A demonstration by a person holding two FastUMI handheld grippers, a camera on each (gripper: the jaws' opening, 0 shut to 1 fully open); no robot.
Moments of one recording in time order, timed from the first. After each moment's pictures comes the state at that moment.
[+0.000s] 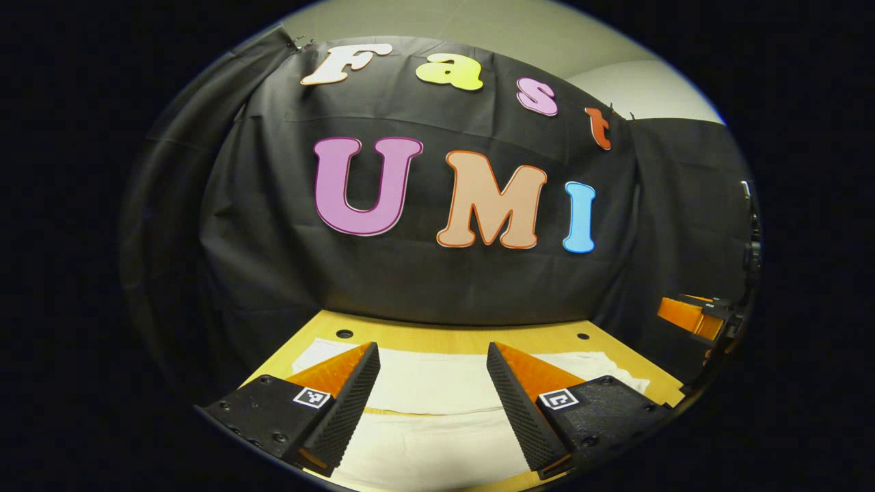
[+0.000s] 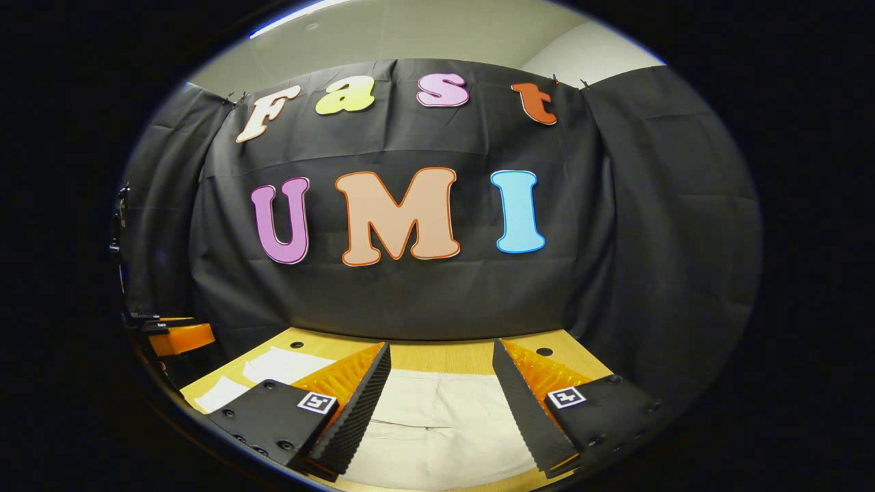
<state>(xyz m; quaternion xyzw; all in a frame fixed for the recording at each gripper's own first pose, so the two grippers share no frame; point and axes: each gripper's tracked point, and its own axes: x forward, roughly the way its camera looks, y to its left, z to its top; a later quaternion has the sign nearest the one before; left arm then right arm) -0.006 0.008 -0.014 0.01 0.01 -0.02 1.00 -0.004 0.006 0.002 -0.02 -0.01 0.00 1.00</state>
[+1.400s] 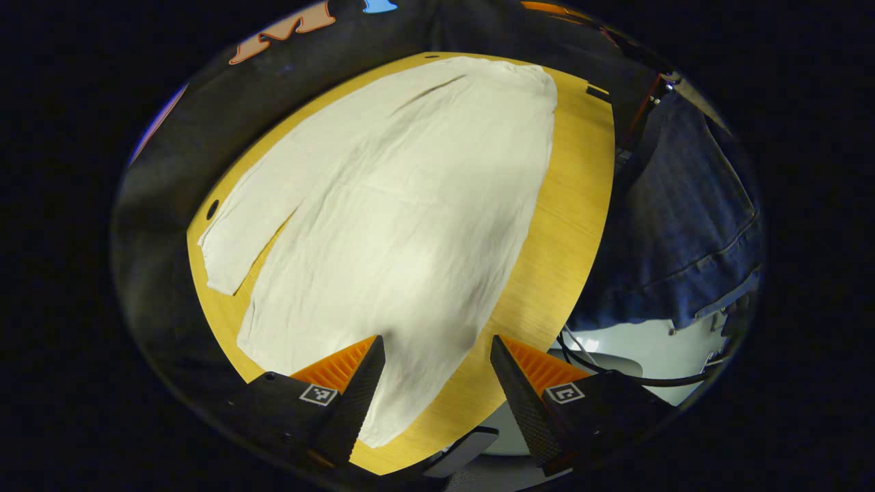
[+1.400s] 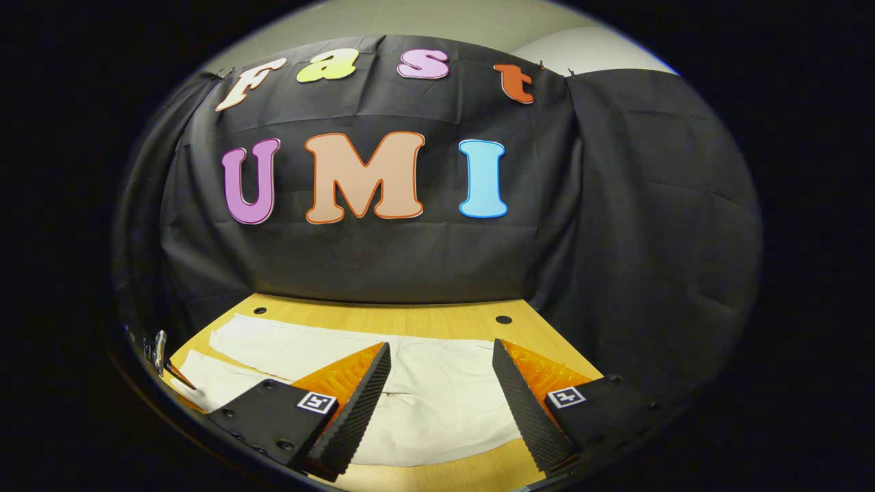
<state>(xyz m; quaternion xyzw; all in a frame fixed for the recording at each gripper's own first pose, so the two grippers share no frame) -0.121 0.163 -0.298 0.35 0.48 -0.30 0.74 -0.029 -0.043 -0.051 -0.04 0.06 -0.08 0.99</state>
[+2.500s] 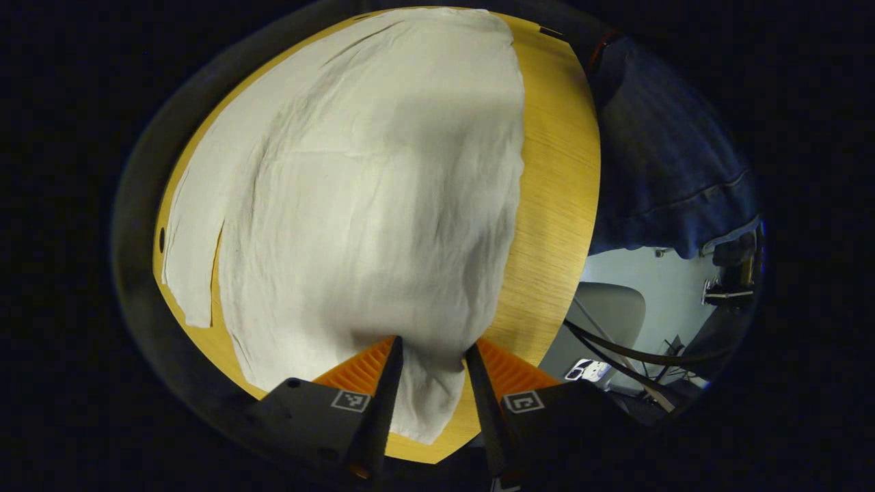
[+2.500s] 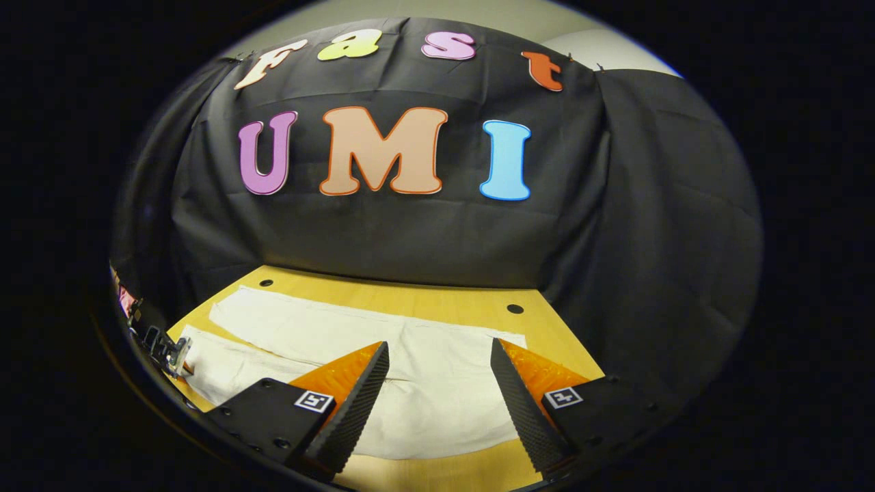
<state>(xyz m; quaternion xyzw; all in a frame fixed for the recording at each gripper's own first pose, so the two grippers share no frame) -0.114 0.179 -0.317 0.42 0.56 -0.35 0.62 -0.003 -0.037 -0.083 -0.08 0.11 -0.03 0.99</state>
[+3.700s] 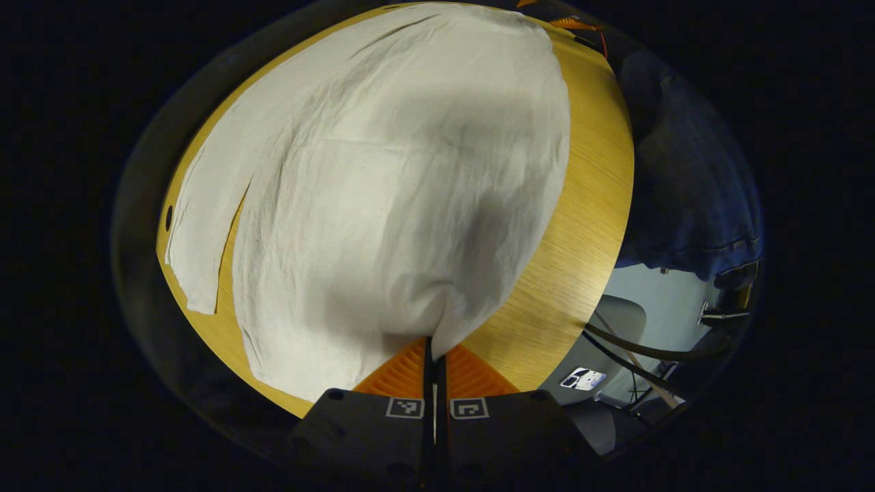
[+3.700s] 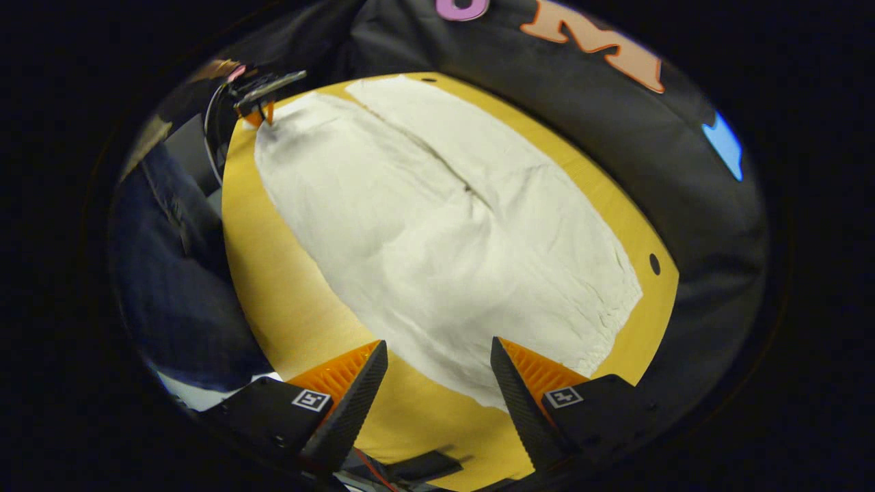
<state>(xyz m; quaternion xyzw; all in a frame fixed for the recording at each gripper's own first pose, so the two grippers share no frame) -0.102 0.179 -0.317 0.41 0.58 -0.31 0.63 -0.020 -0.123 -0.304 -0.37 0.43 0.29 0.77</state>
